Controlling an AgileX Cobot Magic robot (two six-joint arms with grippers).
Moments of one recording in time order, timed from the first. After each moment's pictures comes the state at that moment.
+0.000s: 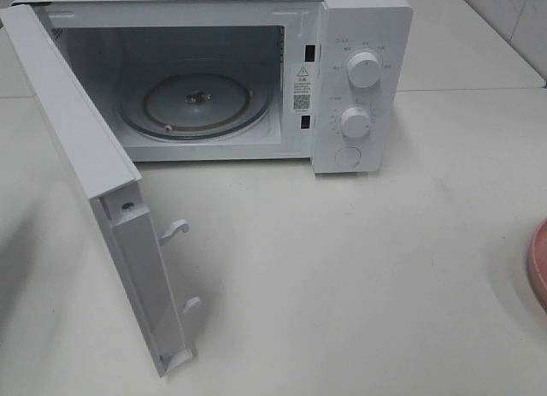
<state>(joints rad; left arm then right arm) 0.06 1.57 -0.32 0.12 -0.96 -0.07 0.09 0.00 -0.51 -0.05 1.01 0.01</state>
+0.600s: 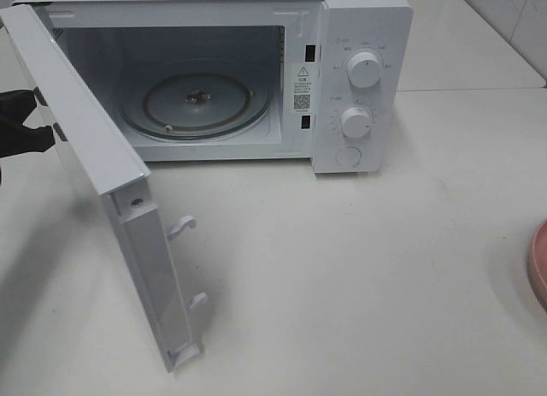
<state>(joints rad) -0.03 1.77 -0.51 0.32 -1.02 -0.12 0.09 0.00 -0.51 -0.05 1.01 0.00</state>
